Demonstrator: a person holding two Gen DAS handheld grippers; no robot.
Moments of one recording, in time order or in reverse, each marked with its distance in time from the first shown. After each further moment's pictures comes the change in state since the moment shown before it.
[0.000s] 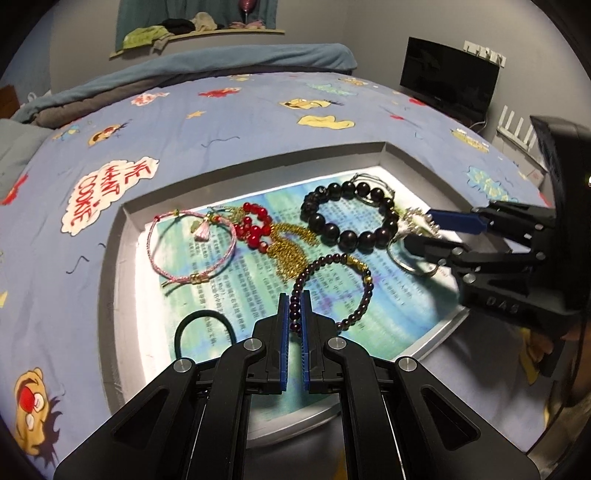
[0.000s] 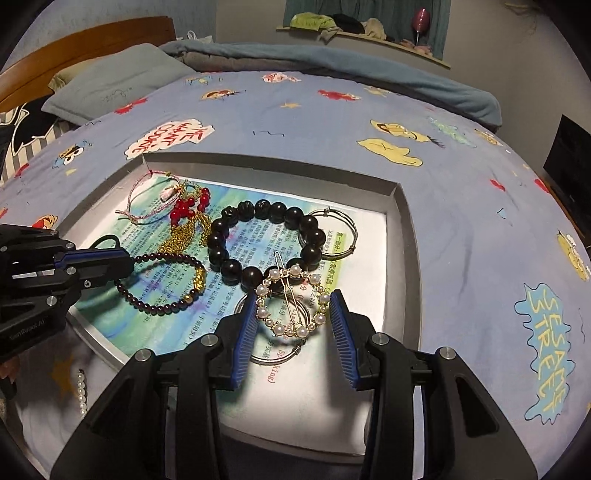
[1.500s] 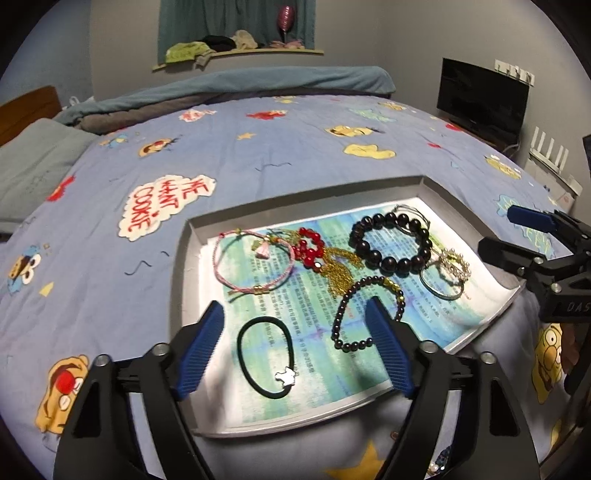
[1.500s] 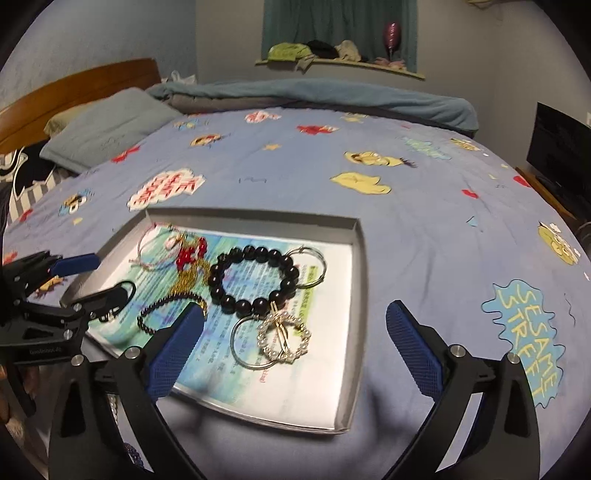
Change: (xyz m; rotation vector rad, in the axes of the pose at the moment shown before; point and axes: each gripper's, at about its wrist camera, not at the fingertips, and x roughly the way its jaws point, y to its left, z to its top) left arm -0.034 0.012 0.004 -0.068 -0.092 0.164; right arm -0.048 -0.023 0.003 0.127 -0.155 0.004
